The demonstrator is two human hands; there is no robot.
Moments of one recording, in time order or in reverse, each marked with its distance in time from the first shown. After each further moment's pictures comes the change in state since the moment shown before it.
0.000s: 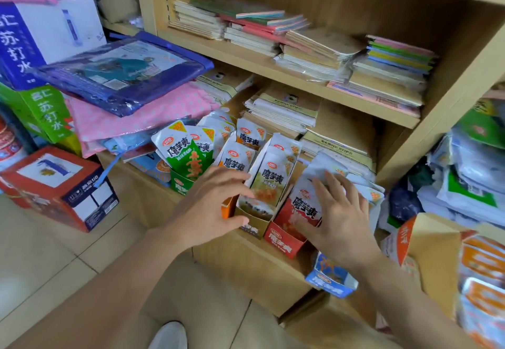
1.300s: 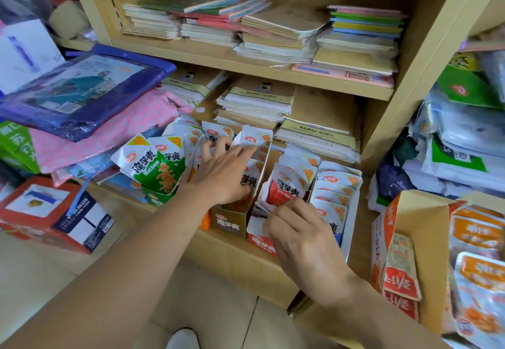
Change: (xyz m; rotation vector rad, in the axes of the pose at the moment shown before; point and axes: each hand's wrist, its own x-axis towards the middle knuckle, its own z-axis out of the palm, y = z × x) left_hand 0.114 0.028 0.035 0.622 -0.393 -0.088; right_hand -0.031 -0.011 0.005 0.242 0.329 -0.417
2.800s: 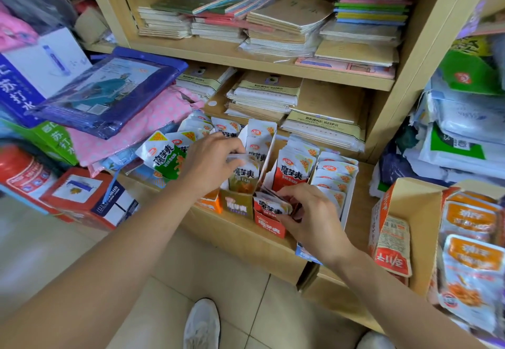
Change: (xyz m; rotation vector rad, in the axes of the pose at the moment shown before) left_hand -0.037 -0.019 -0.035 -0.317 0.351 0.005; right_hand -0.005 0.021 -0.005 0.450 -0.097 0.419
